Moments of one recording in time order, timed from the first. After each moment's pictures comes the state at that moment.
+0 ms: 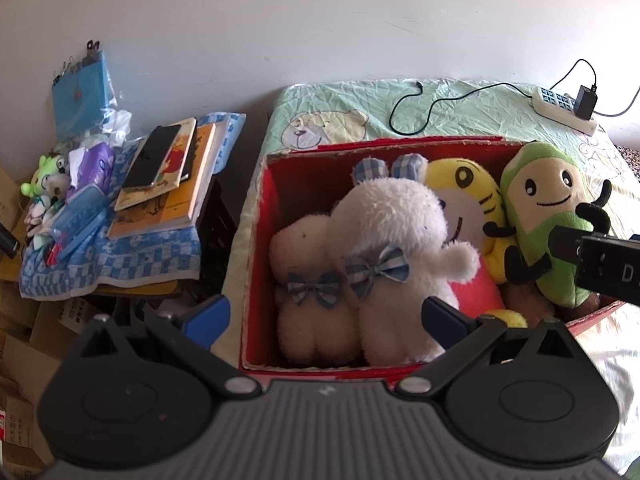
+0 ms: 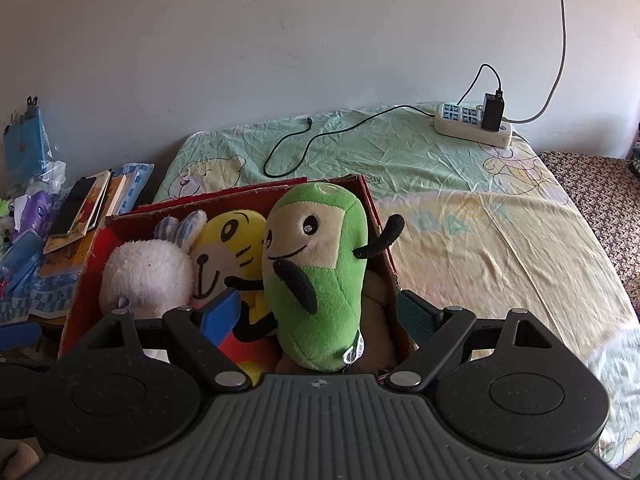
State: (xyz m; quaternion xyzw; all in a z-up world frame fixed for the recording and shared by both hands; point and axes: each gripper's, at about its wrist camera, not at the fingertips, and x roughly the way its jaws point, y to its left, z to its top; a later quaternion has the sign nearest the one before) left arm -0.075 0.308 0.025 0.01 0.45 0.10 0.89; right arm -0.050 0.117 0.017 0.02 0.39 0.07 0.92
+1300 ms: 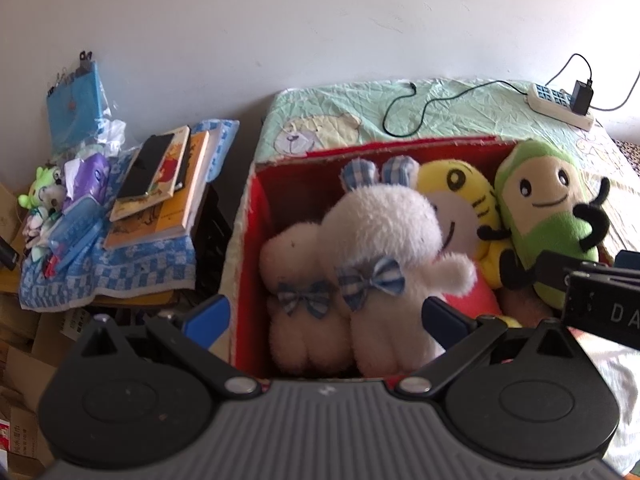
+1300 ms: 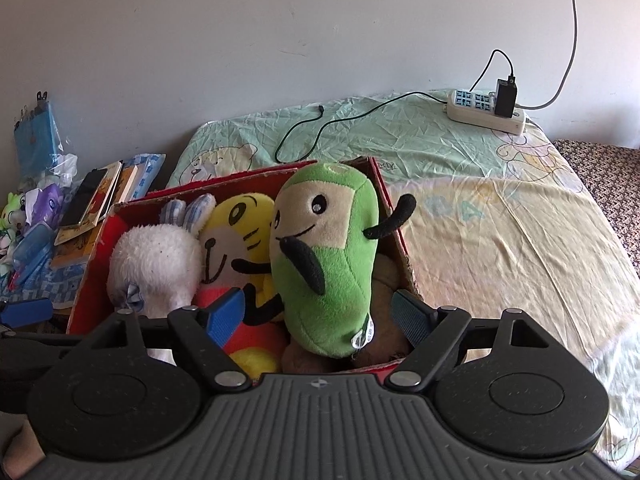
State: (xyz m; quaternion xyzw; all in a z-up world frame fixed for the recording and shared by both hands) left arm -0.068 0.300 0.024 0.03 0.44 0.10 0.89; right arm -0.050 0.115 0.009 0.04 0.40 0.09 0.91
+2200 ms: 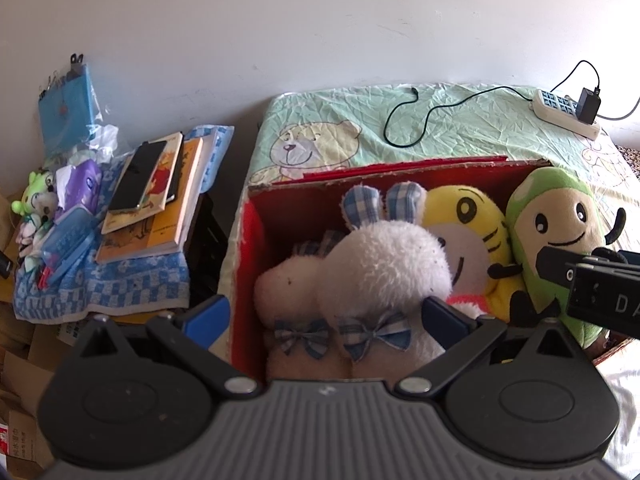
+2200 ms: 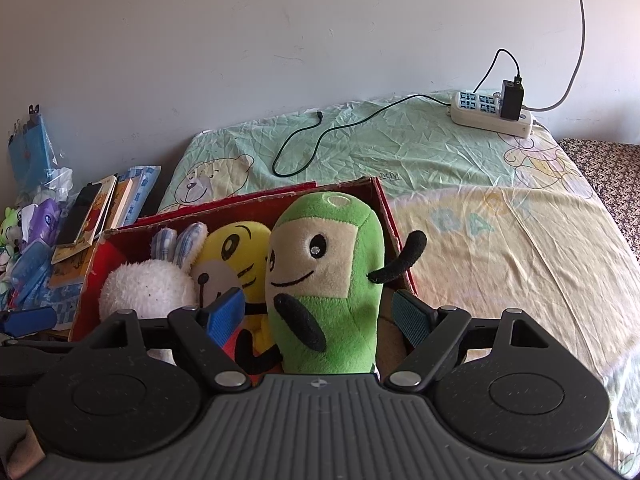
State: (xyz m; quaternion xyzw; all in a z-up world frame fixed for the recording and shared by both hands) left arm -0.037 0.308 0.024 0.02 0.45 0.09 0.89; right arm -0.021 0.116 0.009 0.05 0.41 0.09 0.91
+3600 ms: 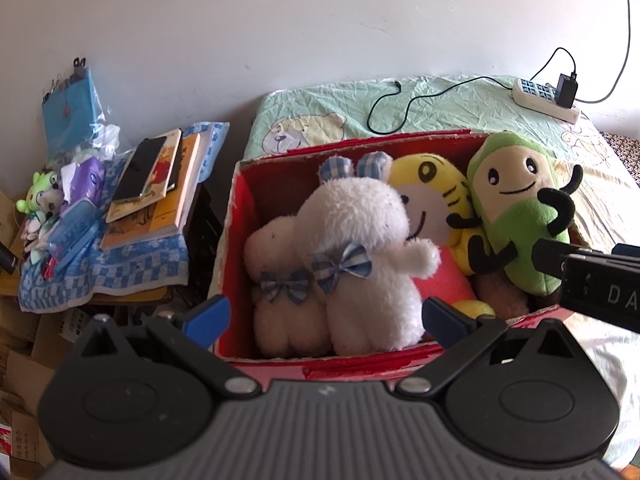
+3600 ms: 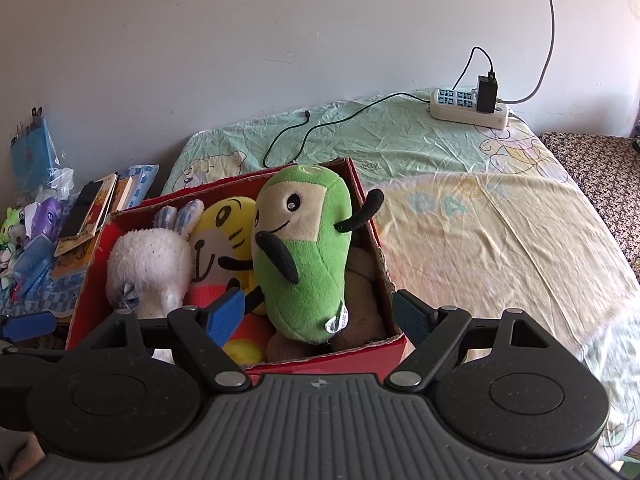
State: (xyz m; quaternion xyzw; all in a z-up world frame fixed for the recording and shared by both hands) left arm -0.080 0.284 0.029 0.03 0.45 0.09 0.89; right arm -0.065 0.098 0.014 0.05 0.40 0.08 0.91
